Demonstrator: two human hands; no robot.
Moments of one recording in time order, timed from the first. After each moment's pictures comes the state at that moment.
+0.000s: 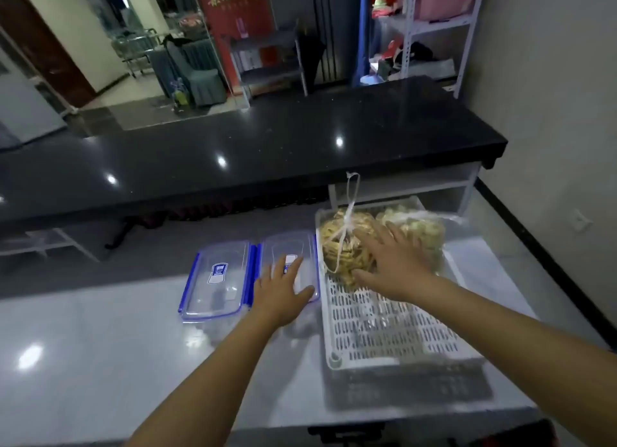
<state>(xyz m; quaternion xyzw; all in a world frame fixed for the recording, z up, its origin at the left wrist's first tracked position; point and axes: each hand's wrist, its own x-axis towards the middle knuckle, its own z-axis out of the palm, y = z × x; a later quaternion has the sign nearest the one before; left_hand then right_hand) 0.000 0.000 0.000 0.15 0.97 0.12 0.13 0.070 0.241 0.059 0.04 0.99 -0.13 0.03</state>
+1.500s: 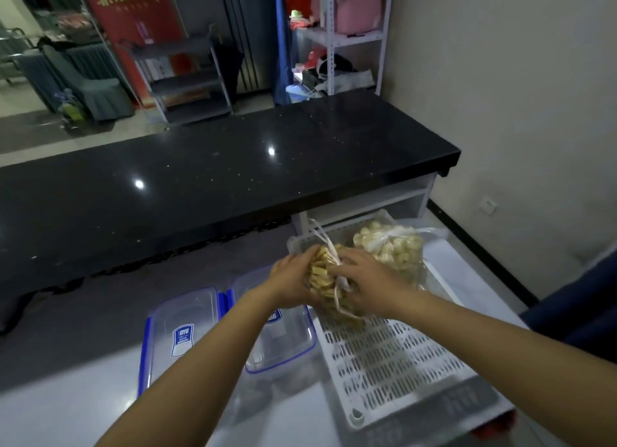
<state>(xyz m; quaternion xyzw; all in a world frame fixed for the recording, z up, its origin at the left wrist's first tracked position) -0.095 0.064 0.053 0.40 0.86 0.18 0.23 0.029 0.229 0.045 0.02 0.98 -0.18 0.01</state>
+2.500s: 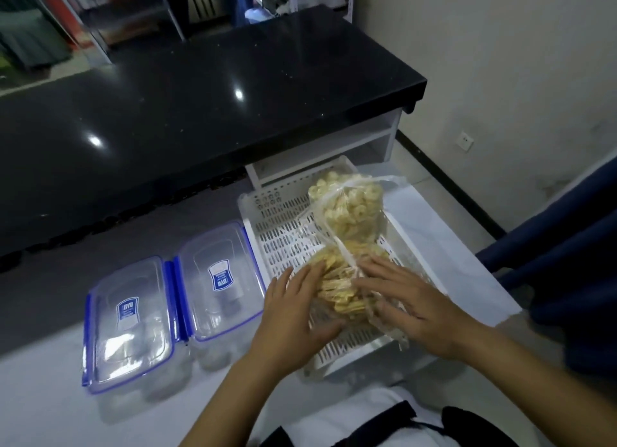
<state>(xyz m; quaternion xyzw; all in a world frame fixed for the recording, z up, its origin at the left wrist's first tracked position) 0.050 0.062 0.025 0.40 0.87 0.21 0.20 0.185 0.267 0.034 0.07 0.90 -0.43 0.03</state>
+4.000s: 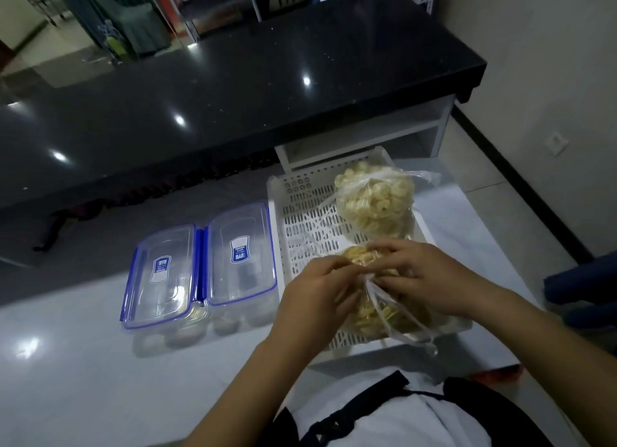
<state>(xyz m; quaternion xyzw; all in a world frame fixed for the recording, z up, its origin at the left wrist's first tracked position) 0.087 0.107 0.047 0.39 0.88 0.27 0.00 0.138 0.319 0.034 -0.02 0.90 -0.43 0.09</state>
